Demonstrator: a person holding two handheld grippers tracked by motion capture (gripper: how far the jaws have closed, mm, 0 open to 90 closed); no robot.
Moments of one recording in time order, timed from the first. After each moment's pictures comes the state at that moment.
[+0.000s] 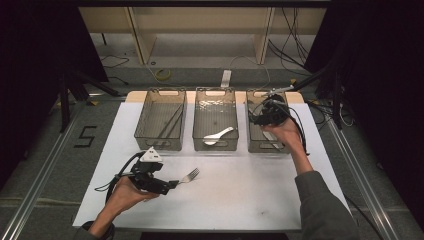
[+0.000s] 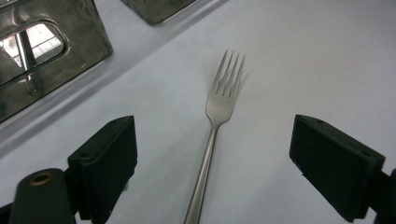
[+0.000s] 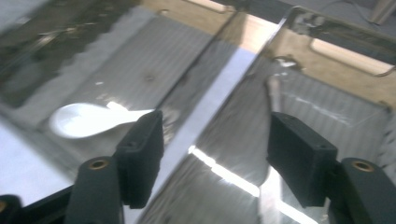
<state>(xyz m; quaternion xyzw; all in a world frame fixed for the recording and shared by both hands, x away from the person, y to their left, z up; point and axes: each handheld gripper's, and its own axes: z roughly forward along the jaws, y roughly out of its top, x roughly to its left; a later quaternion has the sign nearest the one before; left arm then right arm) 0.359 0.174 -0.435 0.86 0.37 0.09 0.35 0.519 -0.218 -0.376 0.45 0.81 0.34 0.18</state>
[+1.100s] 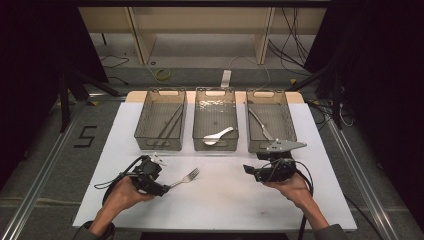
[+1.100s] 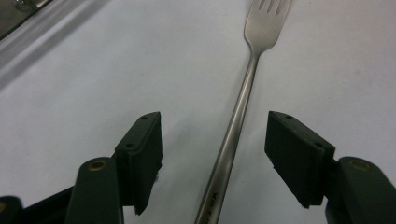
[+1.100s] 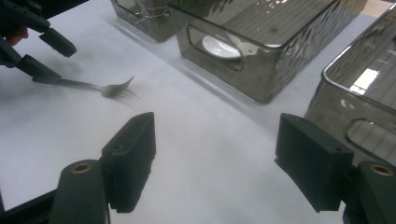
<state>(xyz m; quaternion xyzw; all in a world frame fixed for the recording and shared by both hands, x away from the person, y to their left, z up) 0.367 0.171 -0.455 0.89 0.39 0.08 0.21 0.373 -0.220 -0.418 0.36 0.82 0.43 0.12</state>
